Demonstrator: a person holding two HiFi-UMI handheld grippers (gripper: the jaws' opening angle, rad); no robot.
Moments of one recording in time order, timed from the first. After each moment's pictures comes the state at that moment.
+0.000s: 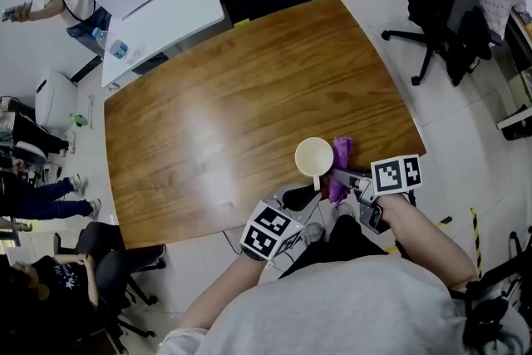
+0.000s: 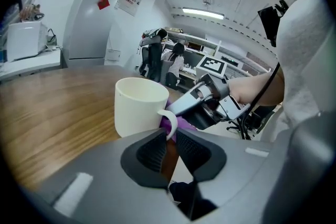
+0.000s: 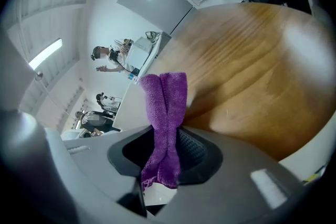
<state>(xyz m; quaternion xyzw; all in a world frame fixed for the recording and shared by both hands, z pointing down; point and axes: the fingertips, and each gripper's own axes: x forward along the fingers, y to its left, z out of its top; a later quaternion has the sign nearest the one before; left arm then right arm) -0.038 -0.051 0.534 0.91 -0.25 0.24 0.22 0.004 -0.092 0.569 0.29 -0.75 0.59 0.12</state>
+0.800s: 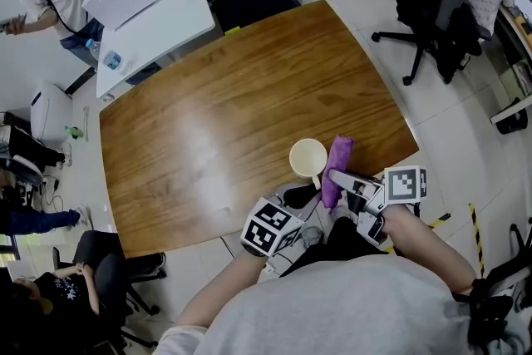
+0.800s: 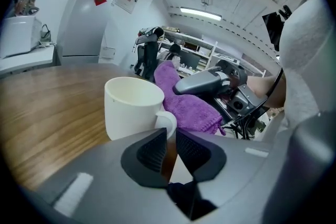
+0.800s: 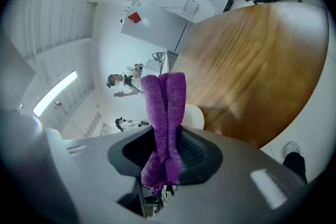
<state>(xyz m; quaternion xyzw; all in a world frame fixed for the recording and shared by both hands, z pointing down) -0.023 -0.053 0.532 0.92 -0.21 0.24 0.24 0.003 -0.085 0.502 0.28 -0.74 0.62 -0.04</state>
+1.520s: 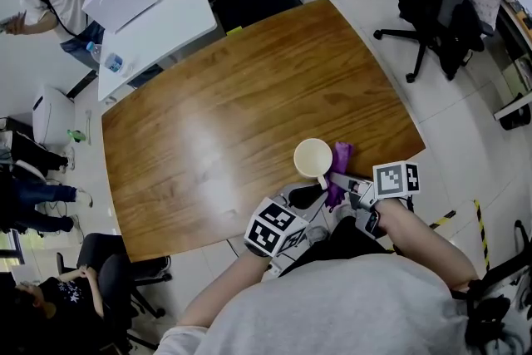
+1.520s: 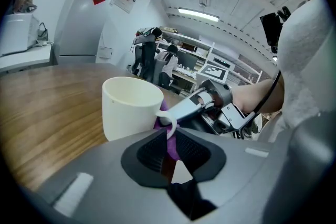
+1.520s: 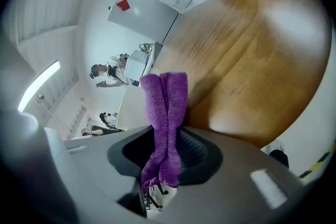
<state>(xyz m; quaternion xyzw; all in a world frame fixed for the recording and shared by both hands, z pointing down) -0.026 -0.054 0.532 0.92 -0.20 0.23 0.24 -0.004 -0.085 0.570 0.31 -0.71 0.63 0.04</state>
